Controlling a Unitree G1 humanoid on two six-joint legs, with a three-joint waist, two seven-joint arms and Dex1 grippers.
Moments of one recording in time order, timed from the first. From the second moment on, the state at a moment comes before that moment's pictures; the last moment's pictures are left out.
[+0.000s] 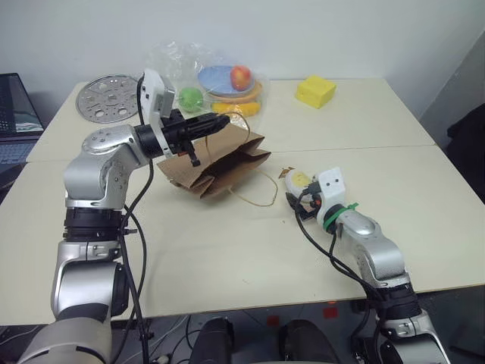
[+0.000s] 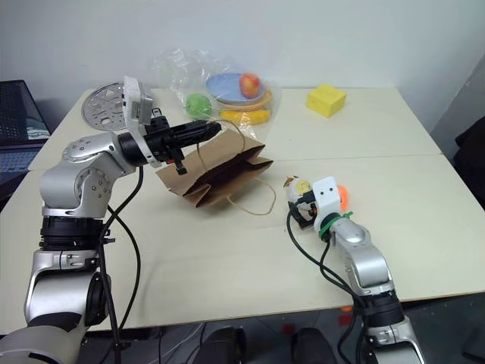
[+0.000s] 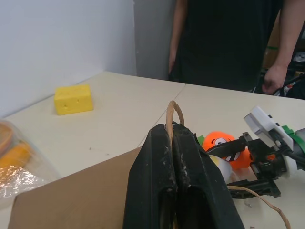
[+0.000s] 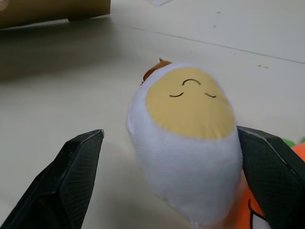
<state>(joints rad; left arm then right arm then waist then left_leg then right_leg) -0.83 0.59 0.10 0.20 -0.50 0.49 -1.05 -0.37 -0.24 0.10 -0.09 0.11 0.60 0.29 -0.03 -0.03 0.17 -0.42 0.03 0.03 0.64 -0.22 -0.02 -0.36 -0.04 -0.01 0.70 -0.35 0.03</state>
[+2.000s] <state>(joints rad) -0.82 0.55 0.08 0.04 -0.65 0.70 -1.06 -0.82 0.03 0.22 0.24 0.19 0.72 0.31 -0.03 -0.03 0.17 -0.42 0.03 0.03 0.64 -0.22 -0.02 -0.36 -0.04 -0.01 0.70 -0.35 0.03</state>
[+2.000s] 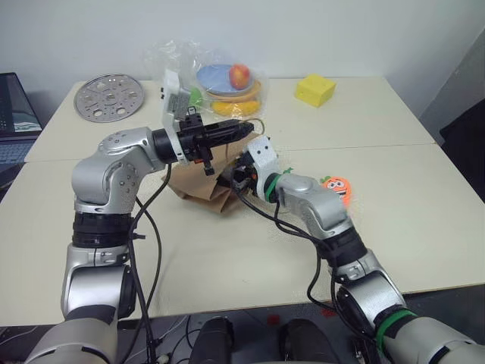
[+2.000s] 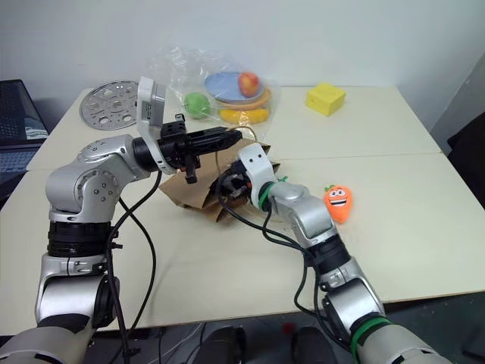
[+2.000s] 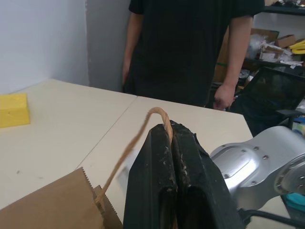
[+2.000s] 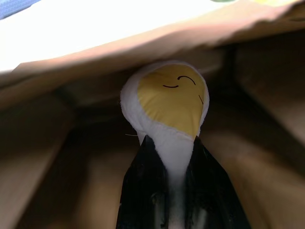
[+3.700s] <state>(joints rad) -0.84 0.57 0.10 0.21 -0.55 0.54 -1.08 0.05 -0.29 -0.23 -0.72 0.15 0.90 0.20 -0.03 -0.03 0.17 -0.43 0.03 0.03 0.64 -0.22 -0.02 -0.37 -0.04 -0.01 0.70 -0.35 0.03</state>
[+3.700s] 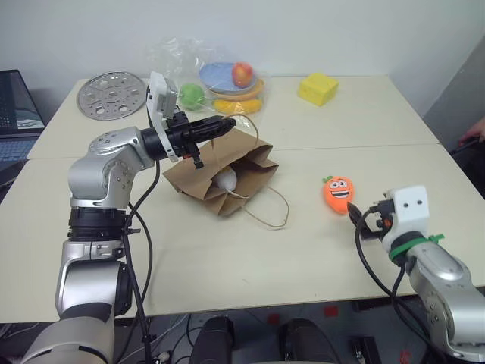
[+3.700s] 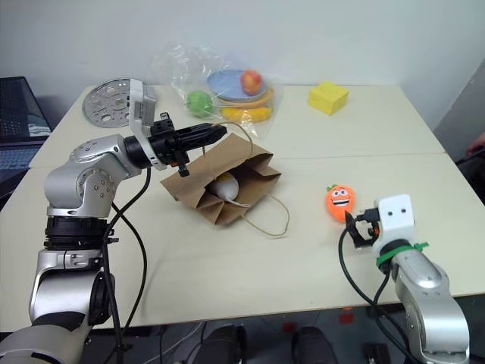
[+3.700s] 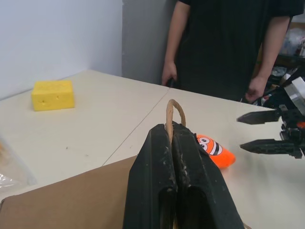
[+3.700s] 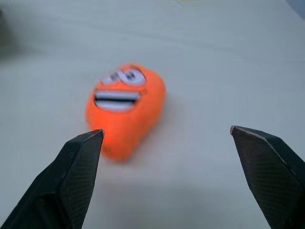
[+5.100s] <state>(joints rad) -0.82 0.56 0.09 0.17 -0.55 0.56 -1.06 -0.18 -0.26 -0.14 -0.44 0.18 0.82 0.17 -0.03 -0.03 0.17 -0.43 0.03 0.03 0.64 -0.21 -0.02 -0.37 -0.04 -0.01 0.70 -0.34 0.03</state>
